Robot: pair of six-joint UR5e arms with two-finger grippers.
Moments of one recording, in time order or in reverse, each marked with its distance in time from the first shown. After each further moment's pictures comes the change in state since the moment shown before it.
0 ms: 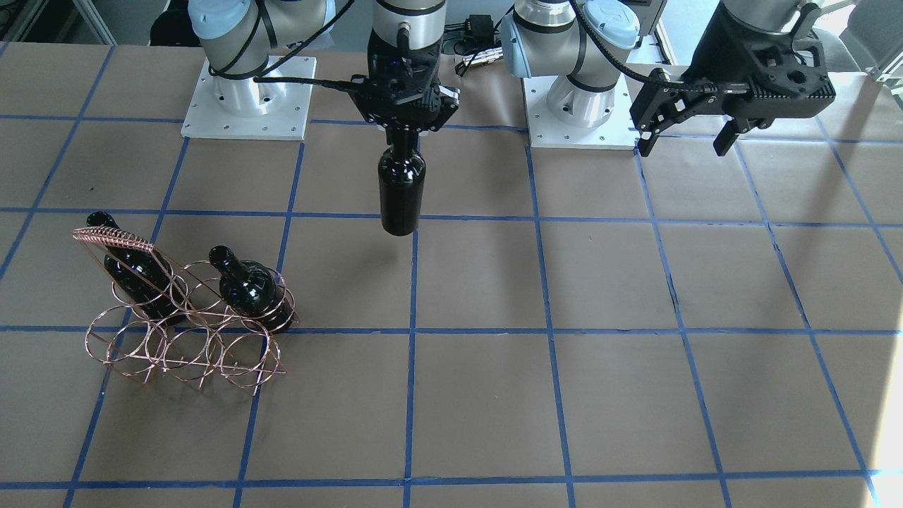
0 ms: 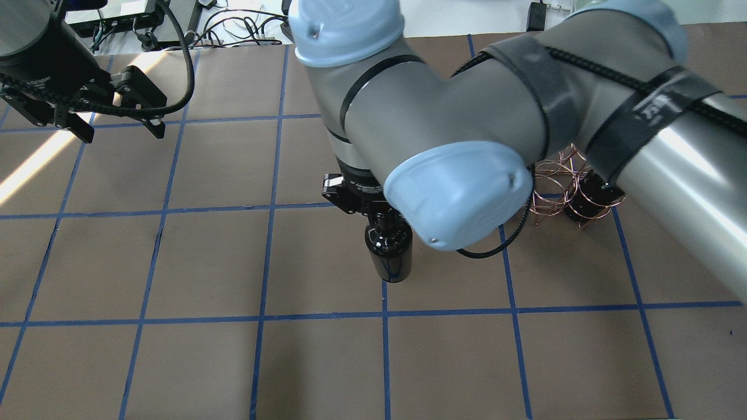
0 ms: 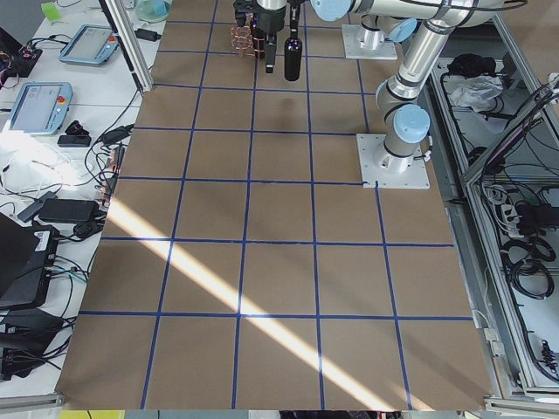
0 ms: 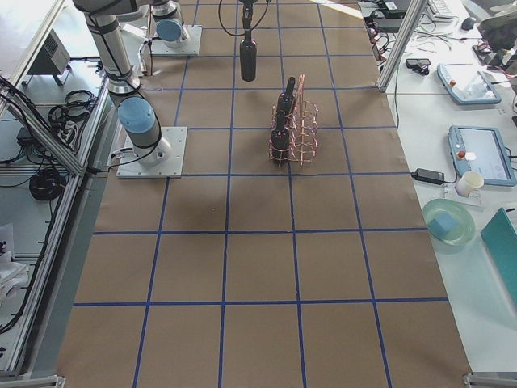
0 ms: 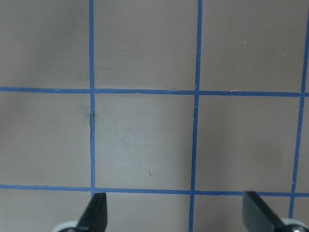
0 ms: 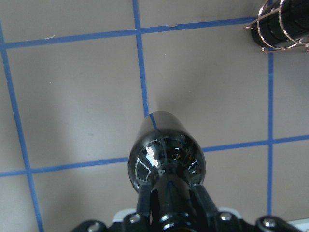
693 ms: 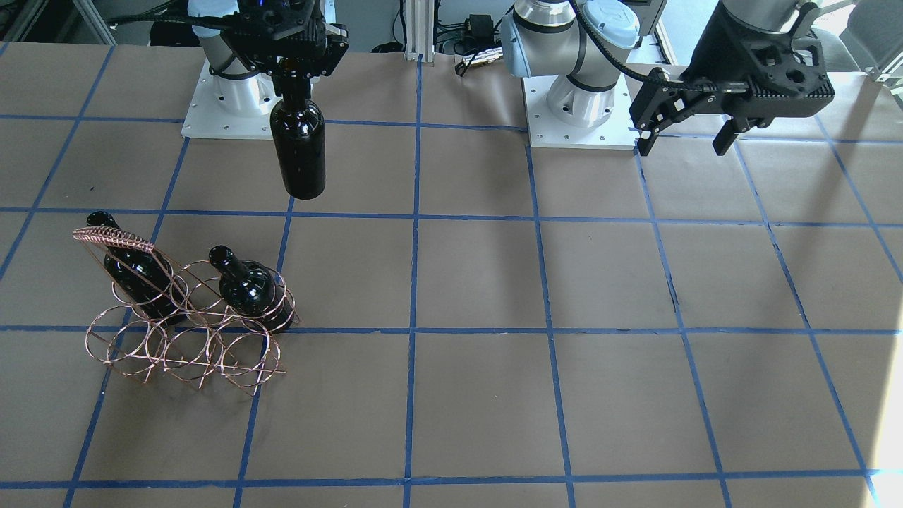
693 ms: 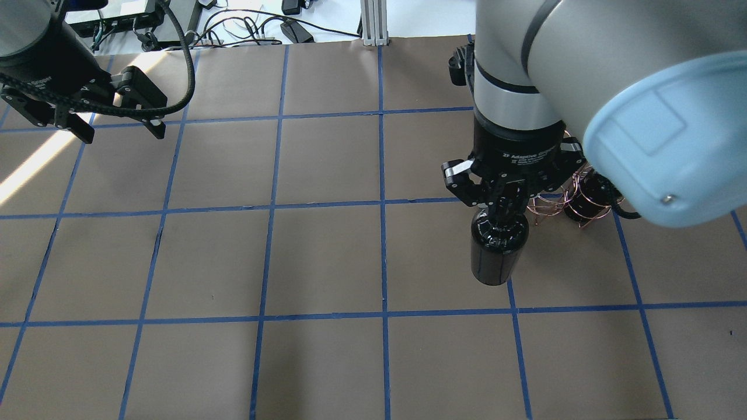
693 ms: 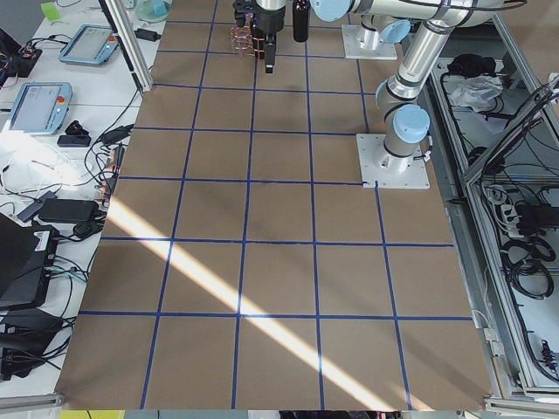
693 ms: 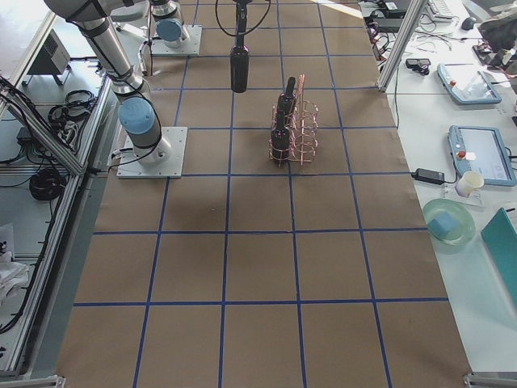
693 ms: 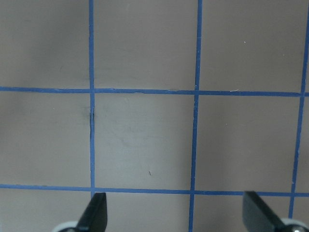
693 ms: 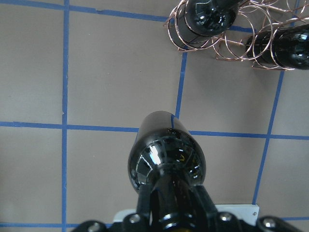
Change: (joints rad) left arm -0.001 0.000 -0.002 0.000 0.001 -0.002; right arm -0.191 -0.153 0.001 0.173 -0.089 -0.357
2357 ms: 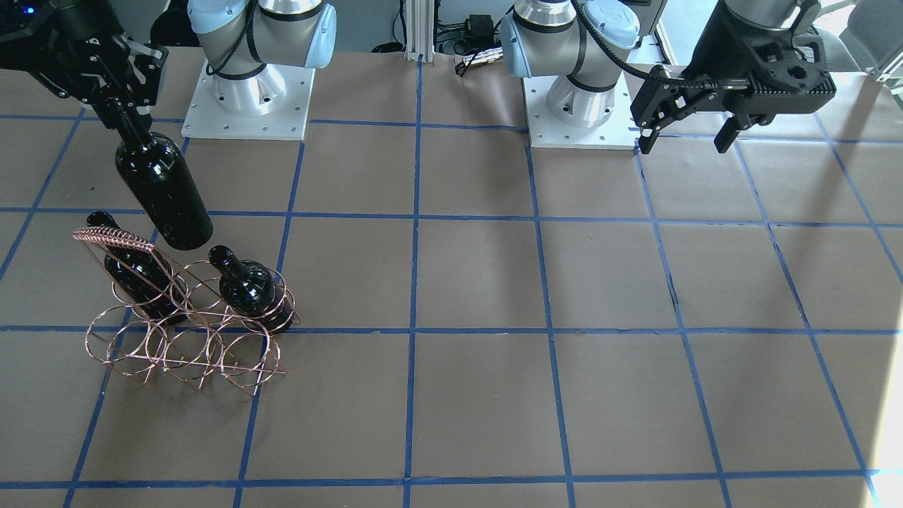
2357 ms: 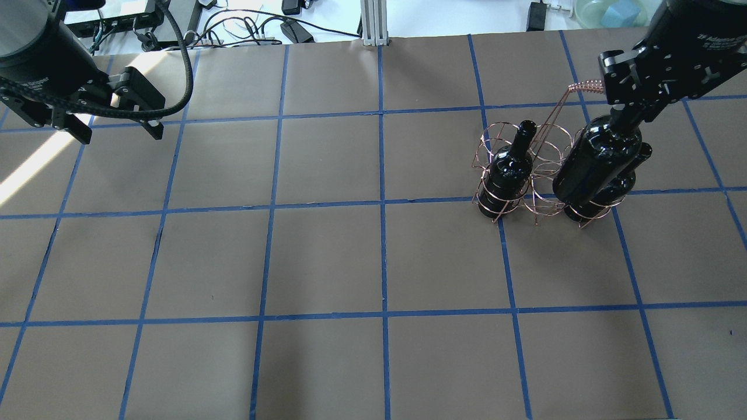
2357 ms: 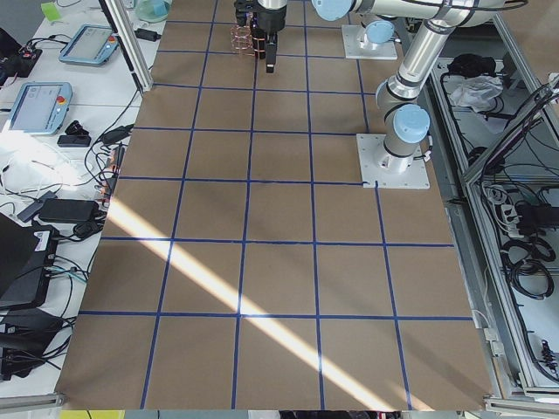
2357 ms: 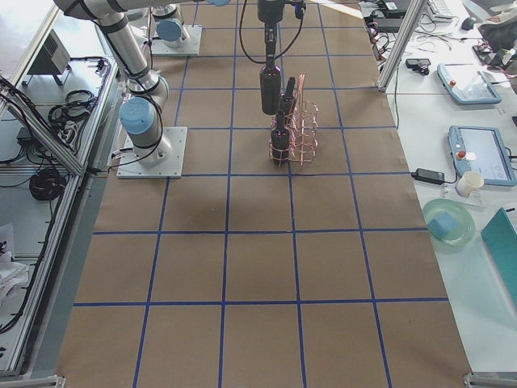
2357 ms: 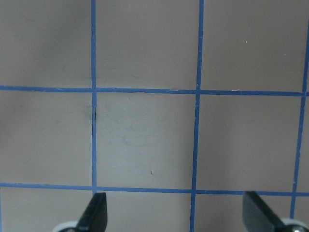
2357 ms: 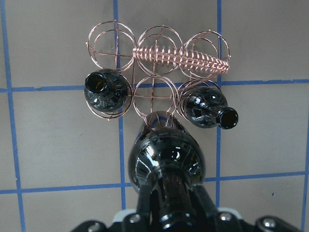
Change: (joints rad) left arm 0.001 0.007 -0.003 -0.001 0.003 0.000; right arm -0.392 0.015 -0.065 -0.098 0.040 -0.287
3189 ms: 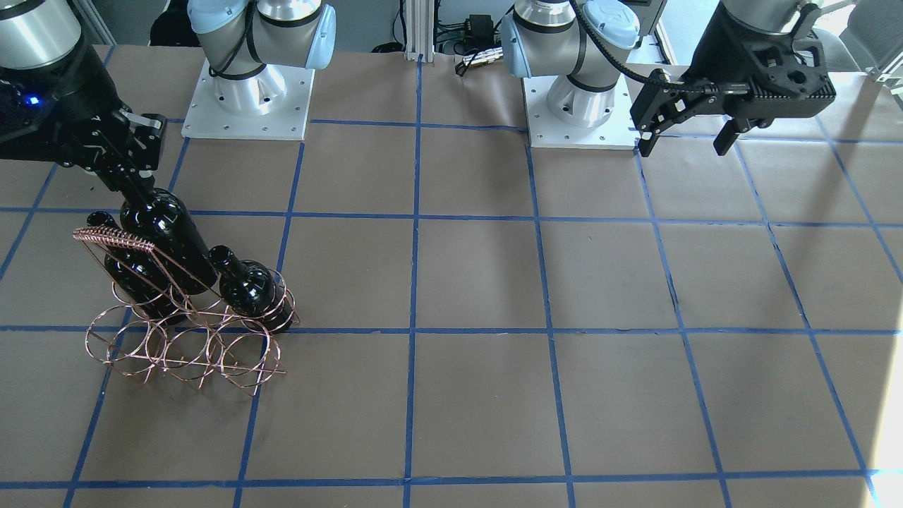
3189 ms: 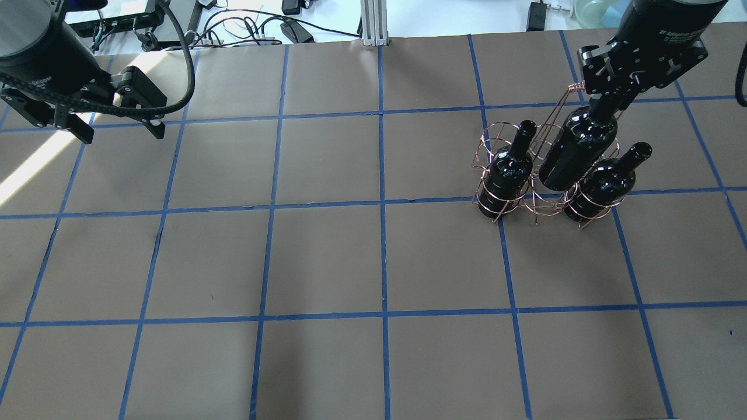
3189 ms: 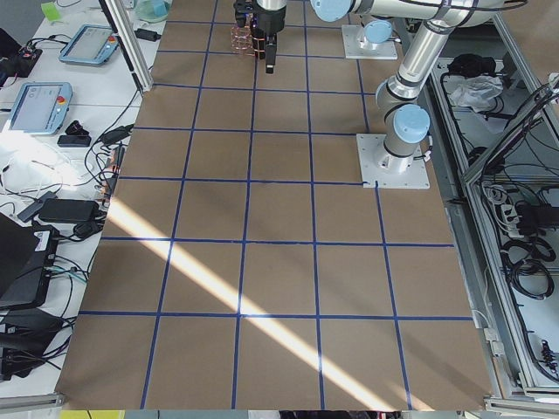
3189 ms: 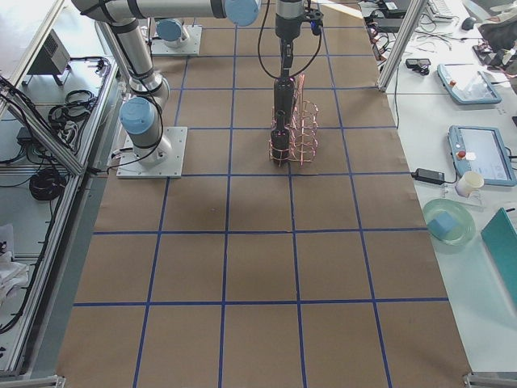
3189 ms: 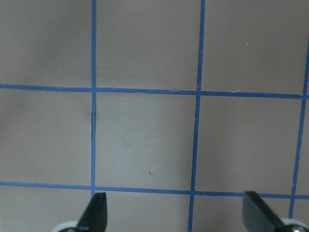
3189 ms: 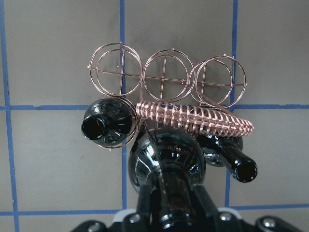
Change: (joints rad) left arm -0.002 -0.008 0.005 0.000 0.004 -0.030; right arm -0.006 0.116 0.000 -0.109 0.038 -0.036
